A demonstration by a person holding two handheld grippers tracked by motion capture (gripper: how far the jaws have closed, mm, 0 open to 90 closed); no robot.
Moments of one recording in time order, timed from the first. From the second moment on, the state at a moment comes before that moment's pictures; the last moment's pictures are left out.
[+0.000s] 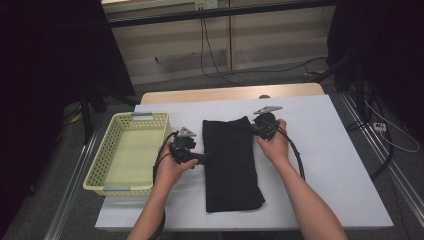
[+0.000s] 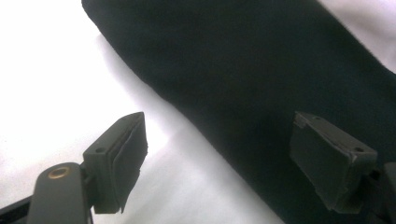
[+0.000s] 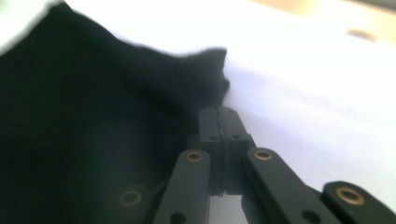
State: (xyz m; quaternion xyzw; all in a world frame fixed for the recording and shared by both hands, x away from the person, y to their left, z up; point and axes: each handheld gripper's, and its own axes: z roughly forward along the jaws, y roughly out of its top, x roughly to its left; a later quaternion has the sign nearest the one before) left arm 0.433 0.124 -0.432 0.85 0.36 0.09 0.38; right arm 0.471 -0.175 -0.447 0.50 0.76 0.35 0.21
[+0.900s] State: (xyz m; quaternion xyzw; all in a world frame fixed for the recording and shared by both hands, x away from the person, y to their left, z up) left arm 0.430 0.123 -0.431 0.85 0.35 0.09 0.38; right arm 0.383 -0.169 -0.441 0.42 0.81 0.35 0.21
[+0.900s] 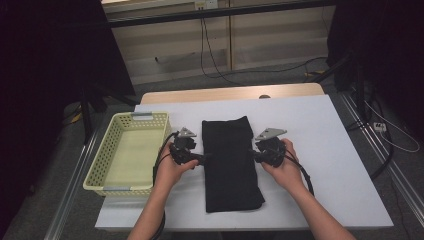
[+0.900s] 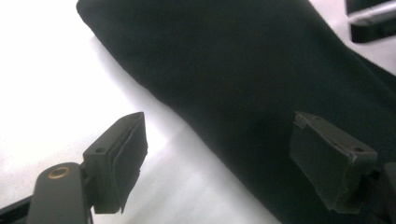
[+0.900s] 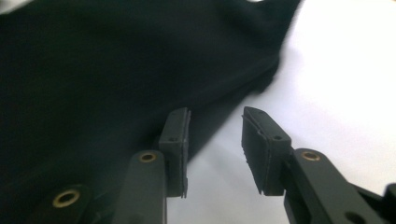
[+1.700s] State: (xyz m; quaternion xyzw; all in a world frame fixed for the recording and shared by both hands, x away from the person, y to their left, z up) left arm 0.430 0.124 -0.429 0.85 0.36 0.09 0.38; right arm 0.367 -0.179 -0.453 0.46 0.79 0.36 0.19
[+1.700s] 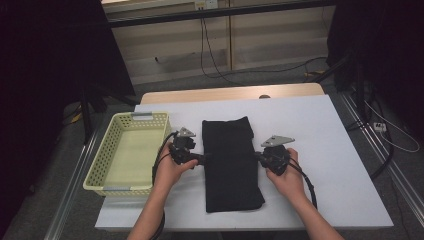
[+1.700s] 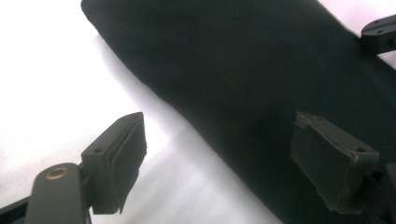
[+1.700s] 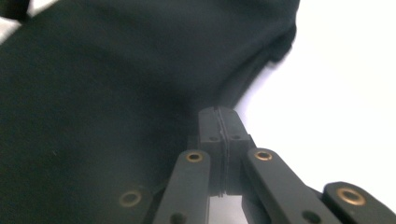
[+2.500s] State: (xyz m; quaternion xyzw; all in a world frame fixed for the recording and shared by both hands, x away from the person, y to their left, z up) left arm 0.428 0.125 -0.430 0.85 0.36 0.09 0.38; right arm 0.335 -0.188 -0.443 0.40 0.80 0.43 0.14
